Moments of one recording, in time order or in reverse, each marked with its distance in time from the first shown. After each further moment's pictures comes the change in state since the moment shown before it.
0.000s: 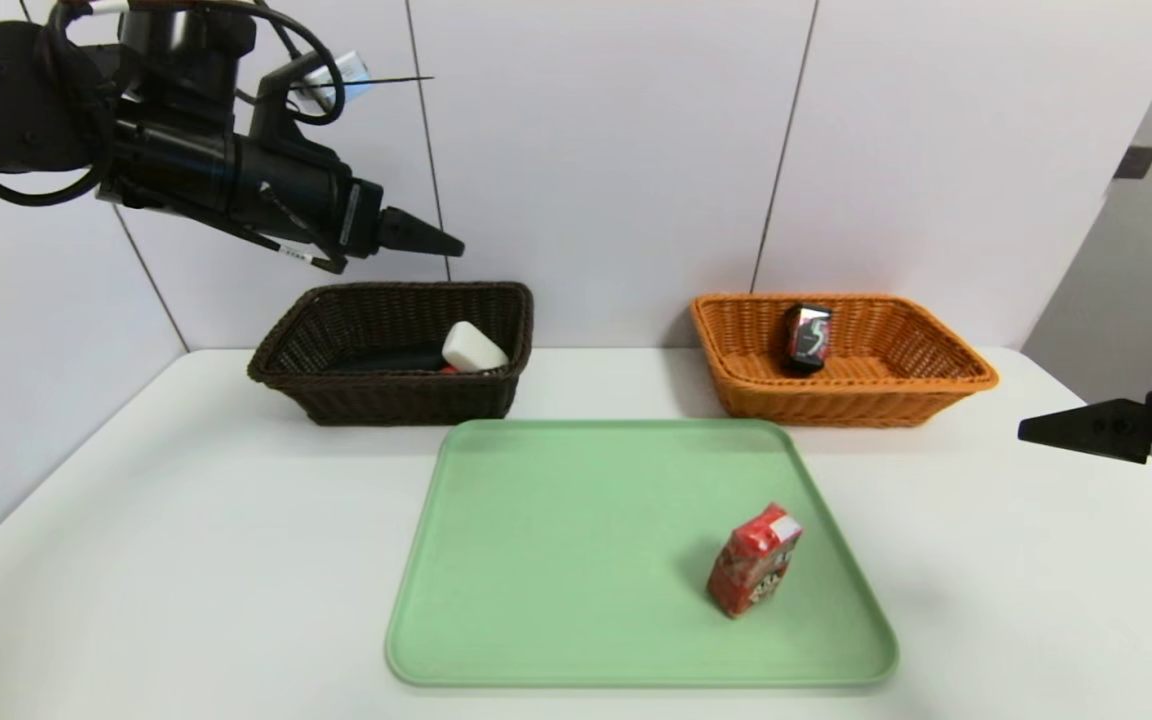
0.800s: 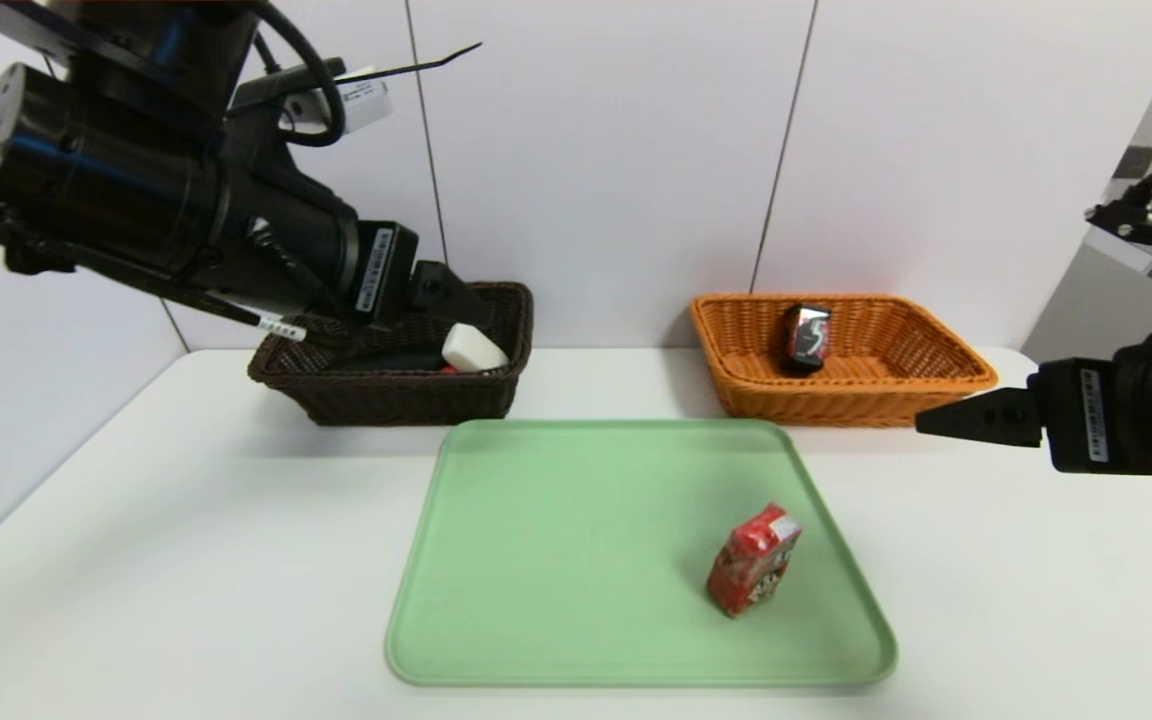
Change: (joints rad) left arm -0.332 -0.289 0.276 0.122 0.513 -0.357; right arm 0.146 0.142 -0.145 0.046 0.033 -0.112
